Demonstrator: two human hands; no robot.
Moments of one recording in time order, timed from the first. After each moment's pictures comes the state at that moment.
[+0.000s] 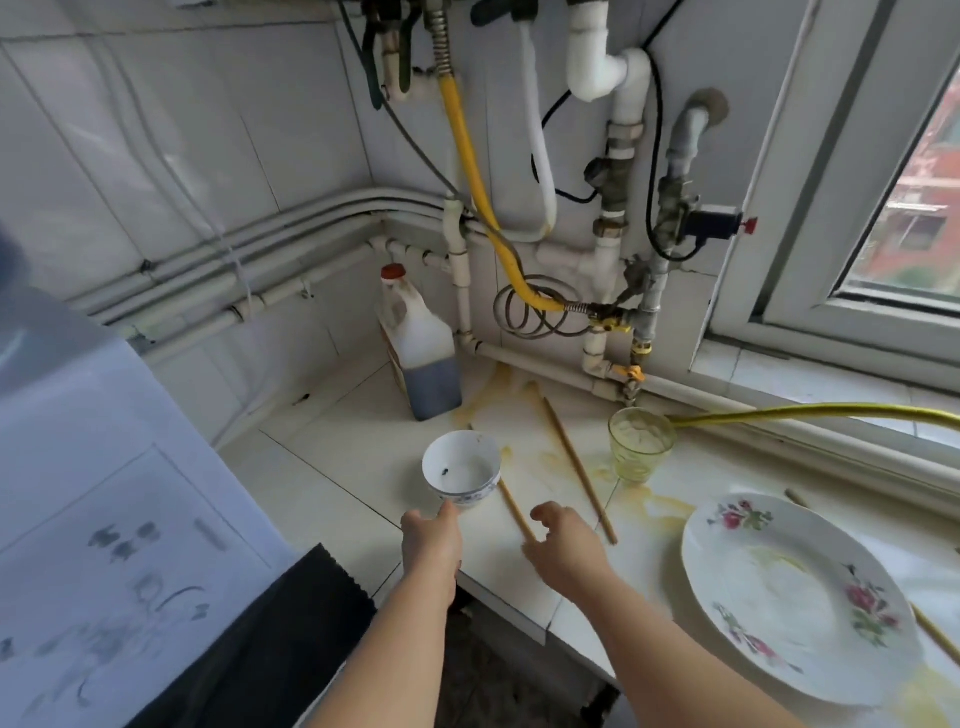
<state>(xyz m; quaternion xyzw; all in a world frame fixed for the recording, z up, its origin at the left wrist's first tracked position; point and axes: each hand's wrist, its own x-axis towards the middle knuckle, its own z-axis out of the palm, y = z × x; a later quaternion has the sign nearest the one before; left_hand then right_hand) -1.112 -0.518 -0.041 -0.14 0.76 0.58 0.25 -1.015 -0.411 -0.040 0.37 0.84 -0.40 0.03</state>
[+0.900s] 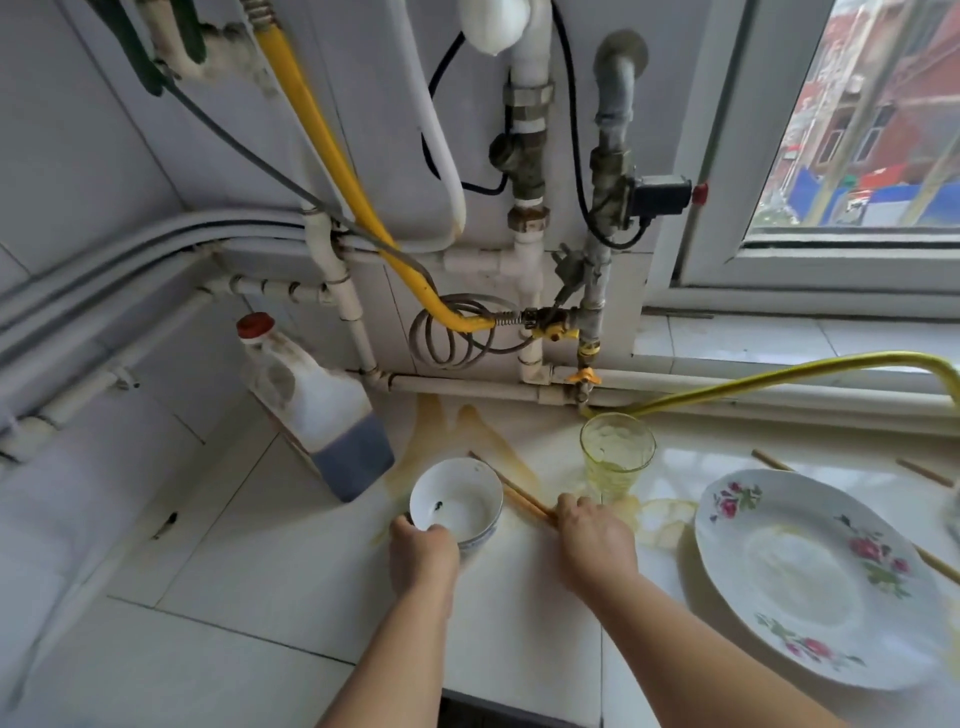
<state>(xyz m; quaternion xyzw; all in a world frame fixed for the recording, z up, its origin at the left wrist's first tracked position) -1.222 -0.429 -0.108 -0.02 0.84 0.45 0.28 -1.067 -0.351 -0.071 0.50 0.86 -0.13 0.05</state>
